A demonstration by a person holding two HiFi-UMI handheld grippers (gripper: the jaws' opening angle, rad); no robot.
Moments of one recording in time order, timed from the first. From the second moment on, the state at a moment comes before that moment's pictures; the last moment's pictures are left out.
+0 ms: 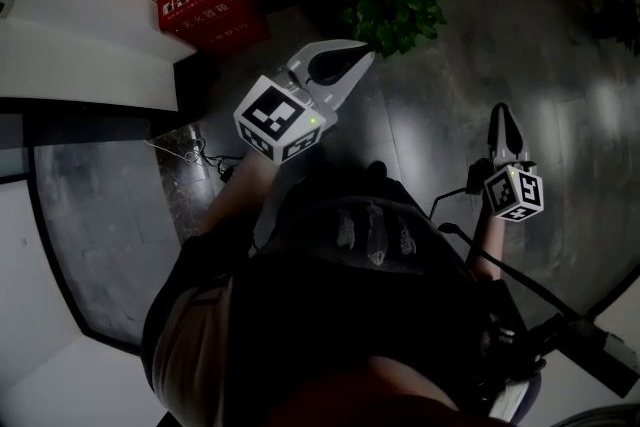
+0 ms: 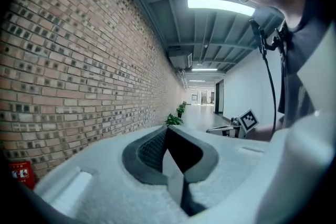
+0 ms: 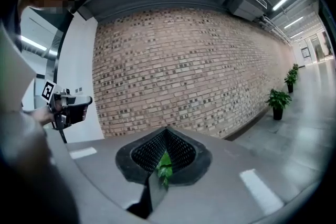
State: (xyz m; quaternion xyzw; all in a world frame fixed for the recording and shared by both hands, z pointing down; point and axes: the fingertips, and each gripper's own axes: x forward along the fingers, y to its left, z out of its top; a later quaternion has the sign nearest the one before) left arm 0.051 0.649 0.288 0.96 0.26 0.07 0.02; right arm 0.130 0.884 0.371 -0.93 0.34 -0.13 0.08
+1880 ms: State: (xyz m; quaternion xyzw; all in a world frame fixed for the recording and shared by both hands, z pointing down) left arm -0.031 0.336 0.289 0.99 0.12 0.01 0.05; right arm 0.108 0.539 0.348 -0.85 0.51 -0.15 0.04
